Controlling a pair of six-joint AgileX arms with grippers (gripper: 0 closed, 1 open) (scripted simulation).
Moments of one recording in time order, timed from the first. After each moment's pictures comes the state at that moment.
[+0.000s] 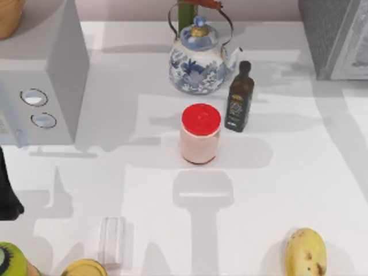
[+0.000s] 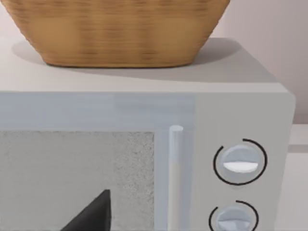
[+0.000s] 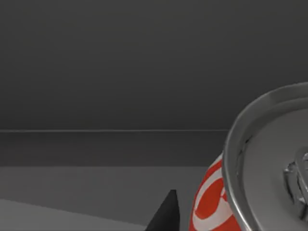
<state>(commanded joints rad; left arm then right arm) 0.00 0.00 0.00 0.00 0.00 0.00 0.18 1.32 1.73 -0.42 0.20 0.02</state>
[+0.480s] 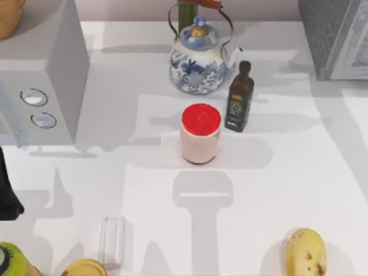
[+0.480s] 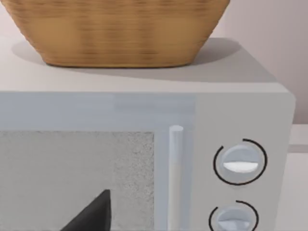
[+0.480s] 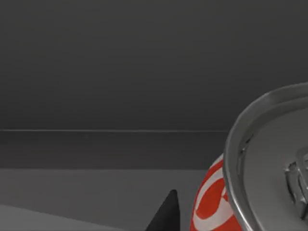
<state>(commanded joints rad) 0.00 0.00 0.00 0.00 0.00 0.00 0.18 1.36 1.78 -0.44 0.20 0.02</state>
